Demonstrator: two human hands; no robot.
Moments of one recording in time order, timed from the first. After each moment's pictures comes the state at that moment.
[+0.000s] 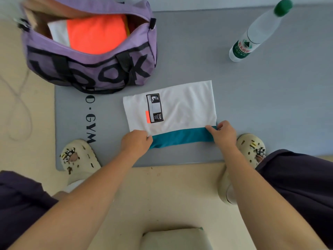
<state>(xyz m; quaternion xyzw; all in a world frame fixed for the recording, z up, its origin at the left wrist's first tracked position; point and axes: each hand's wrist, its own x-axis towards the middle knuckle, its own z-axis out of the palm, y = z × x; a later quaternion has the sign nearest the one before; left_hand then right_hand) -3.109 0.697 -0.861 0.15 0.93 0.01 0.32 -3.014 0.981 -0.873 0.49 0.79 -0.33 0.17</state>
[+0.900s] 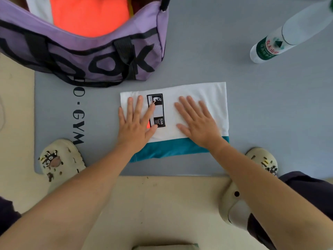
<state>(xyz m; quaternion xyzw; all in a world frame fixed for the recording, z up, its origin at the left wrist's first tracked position) -3.141 0.694 -0.938 0.26 0.96 0.02 0.14 -3.086 0.946 -0.923 -0.09 0.99 -0.04 0.13</state>
